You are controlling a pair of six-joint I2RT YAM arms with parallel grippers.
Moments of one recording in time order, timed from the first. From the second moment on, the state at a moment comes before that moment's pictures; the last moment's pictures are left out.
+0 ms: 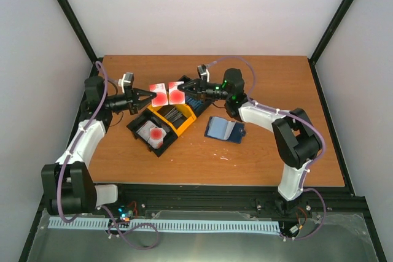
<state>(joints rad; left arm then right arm) 0.09 1.25 0.84 0.08 1.31 -1.06 0.56 1.84 1.18 0.74 -0.95 1.38</state>
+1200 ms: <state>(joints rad) -0.04 1.42 0.97 -0.88 0.56 -0.31 0.49 1.71 1.05 0.36 -0.85 1.10</state>
